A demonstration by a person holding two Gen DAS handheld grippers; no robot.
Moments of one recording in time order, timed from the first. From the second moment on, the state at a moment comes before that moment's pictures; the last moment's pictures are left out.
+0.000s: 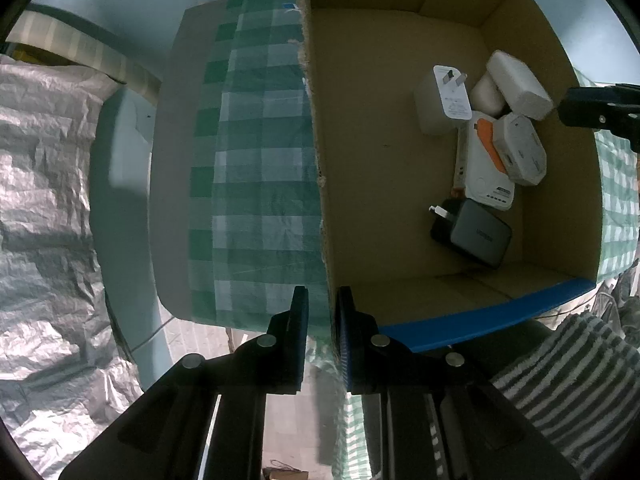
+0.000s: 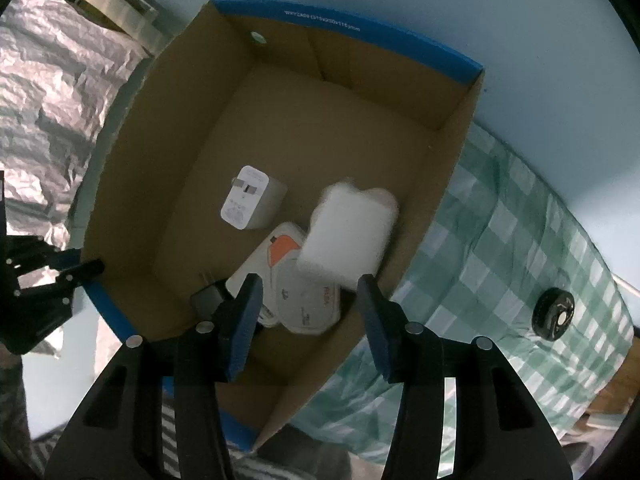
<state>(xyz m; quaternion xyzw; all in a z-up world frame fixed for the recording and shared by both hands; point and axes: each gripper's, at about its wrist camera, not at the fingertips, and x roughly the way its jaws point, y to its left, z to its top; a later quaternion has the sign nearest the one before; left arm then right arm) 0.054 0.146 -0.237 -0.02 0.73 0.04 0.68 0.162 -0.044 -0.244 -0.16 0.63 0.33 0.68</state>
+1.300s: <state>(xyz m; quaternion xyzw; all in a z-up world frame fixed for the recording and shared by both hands) 0.051 0.148 -0.238 -0.02 0.74 0.05 0.67 0.286 -0.253 -0.285 -0.07 0.68 0.13 0.72</state>
